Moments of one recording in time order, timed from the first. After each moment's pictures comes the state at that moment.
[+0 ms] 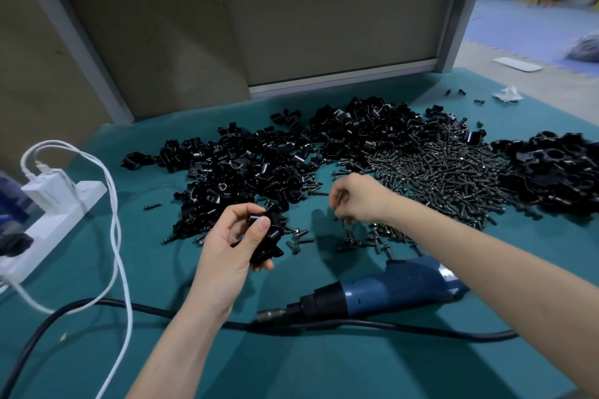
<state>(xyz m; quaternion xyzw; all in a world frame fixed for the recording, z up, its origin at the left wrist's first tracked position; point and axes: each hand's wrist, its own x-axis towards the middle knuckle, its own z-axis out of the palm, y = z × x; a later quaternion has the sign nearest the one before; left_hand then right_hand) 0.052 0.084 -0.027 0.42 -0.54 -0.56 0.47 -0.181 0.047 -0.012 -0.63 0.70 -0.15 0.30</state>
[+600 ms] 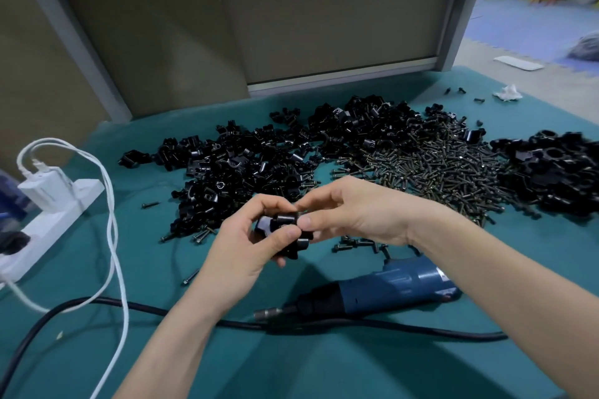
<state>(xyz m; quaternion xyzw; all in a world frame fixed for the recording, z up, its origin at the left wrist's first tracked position) 0.039 0.089 -0.005 0.33 -0.66 -0.54 0.41 -0.150 0.102 0.034 -0.55 0.47 -0.31 0.61</state>
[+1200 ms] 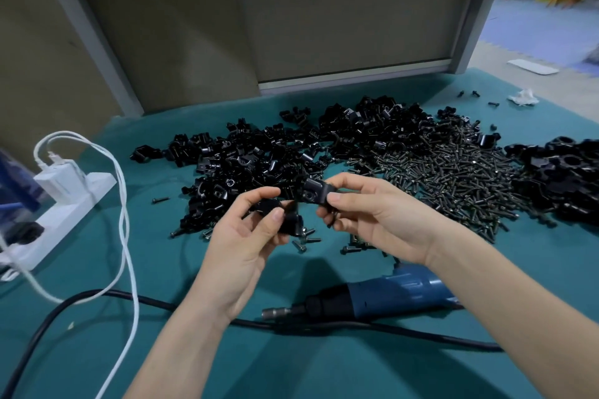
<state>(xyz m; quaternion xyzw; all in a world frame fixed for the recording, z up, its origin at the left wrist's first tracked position) 0.041 0.092 -0.006 0.32 -0.45 -0.66 0.51 -0.152 0.113 0.028 -0.42 0.39 -0.47 0.67</state>
